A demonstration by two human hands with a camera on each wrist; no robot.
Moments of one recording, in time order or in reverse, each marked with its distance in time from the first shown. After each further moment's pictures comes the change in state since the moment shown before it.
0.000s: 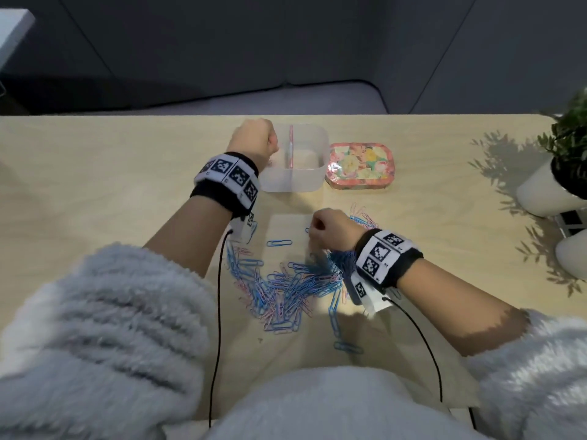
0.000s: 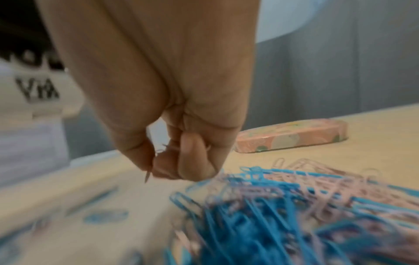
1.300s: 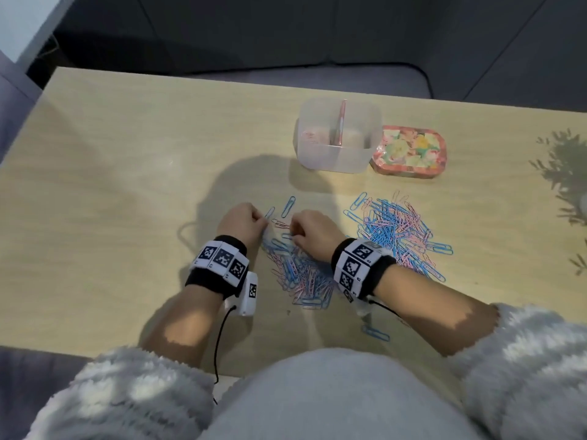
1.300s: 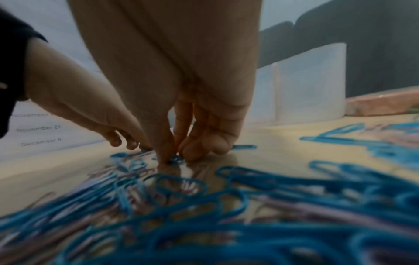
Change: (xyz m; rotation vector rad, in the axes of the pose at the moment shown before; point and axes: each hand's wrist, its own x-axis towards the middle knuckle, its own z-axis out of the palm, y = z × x) left_hand -0.133 -0.116 0.076 -0.188 -0.092 -0.422; right_hand 0.006 -0.068 0.074 -0.101 -0.051 -0.145
